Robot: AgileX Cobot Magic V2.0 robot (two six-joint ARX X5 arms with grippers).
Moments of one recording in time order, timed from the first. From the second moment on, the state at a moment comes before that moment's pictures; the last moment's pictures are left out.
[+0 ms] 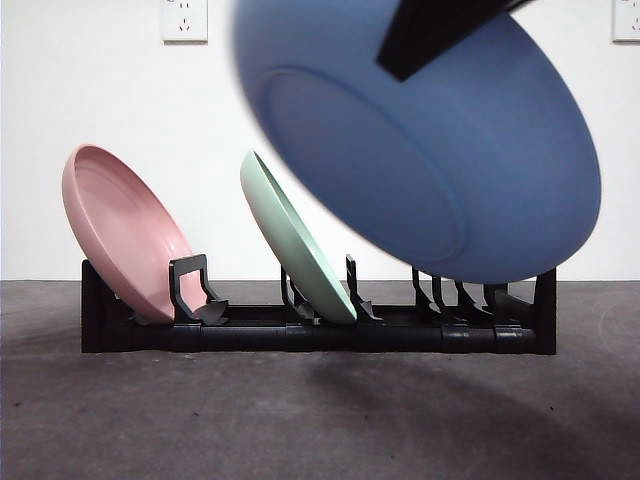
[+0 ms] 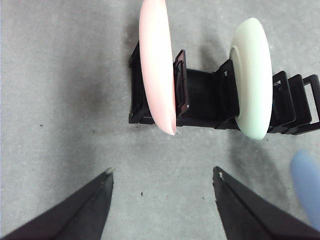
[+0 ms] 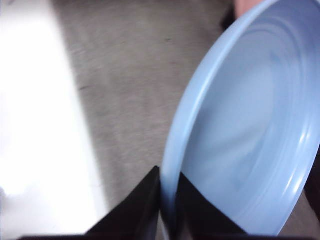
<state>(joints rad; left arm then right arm) -0.02 0.89 1.17 -1.06 0.30 -0.23 1.45 0.96 0.78 -0.61 0.35 -0.01</state>
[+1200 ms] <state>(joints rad) -0.02 0.90 1.17 -1.06 0.30 -0.23 1.29 1.48 0.78 -0.41 0.26 -0.18</state>
